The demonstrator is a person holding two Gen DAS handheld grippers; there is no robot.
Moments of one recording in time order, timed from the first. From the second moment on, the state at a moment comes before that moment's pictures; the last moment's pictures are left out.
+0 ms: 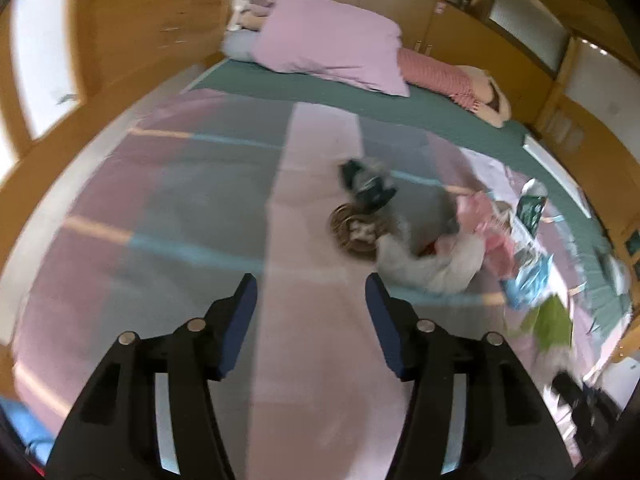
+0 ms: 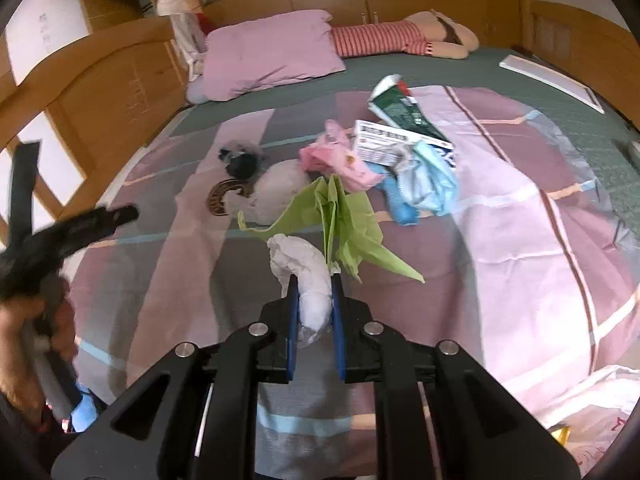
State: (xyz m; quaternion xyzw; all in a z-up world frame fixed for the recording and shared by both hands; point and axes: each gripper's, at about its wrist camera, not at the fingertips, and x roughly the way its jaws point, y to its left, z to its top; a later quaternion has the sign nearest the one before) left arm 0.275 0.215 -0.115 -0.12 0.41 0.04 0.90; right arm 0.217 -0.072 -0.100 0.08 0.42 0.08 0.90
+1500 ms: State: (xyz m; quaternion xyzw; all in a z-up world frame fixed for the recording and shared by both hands) left arm 0.220 0.200 -0.115 -0.07 0.43 0.03 0.90; right arm 0.231 -0.066 -0.131 0.06 0.45 0.05 0.89
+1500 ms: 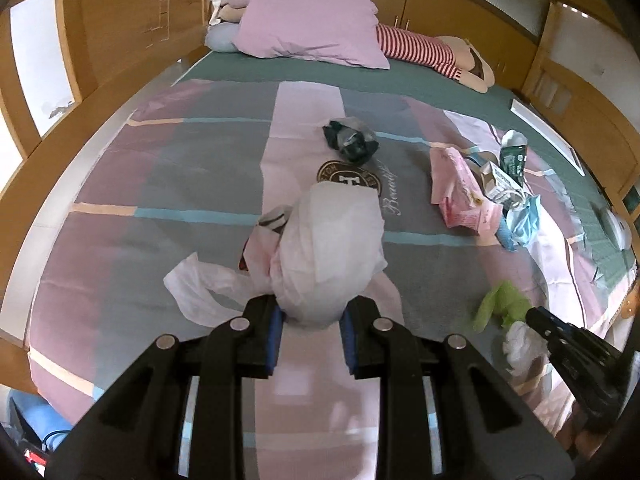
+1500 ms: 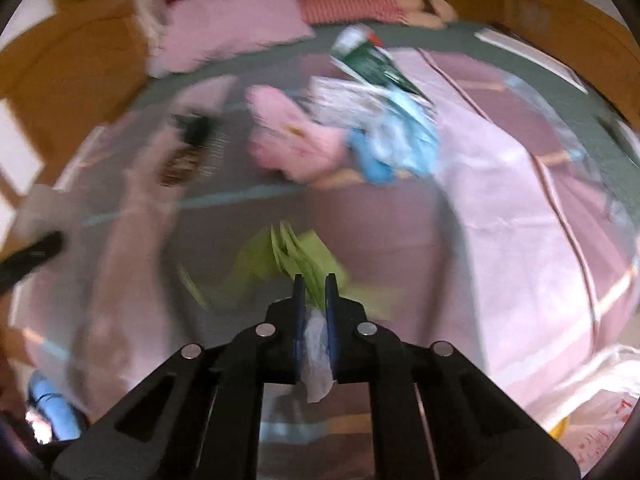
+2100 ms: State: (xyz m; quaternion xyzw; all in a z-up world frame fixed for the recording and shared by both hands) left arm 0.216 0.210 -0.116 -0.08 0.44 0.03 0.90; right arm 0.218 -0.072 -0.104 0.08 0.42 0.06 0.90
